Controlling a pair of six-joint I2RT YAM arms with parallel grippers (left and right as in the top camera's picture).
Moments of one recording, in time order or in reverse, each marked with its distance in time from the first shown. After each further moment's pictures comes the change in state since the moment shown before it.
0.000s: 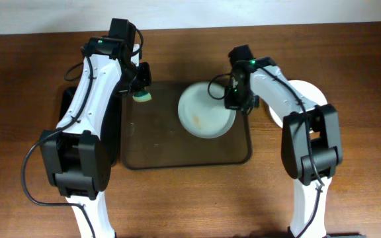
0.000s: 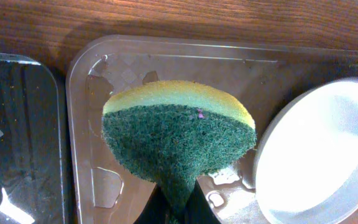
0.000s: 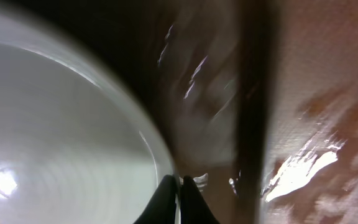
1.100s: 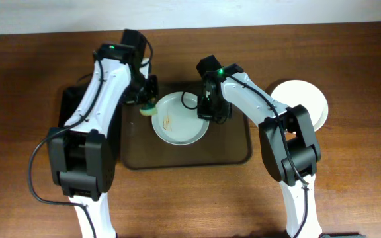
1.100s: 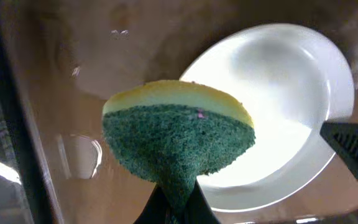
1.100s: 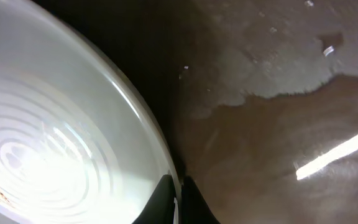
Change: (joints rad) left arm -0.051 0.000 -0.087 -0.045 0.026 0.000; right arm 0.149 0.071 0.064 -0.005 -0.099 0.194
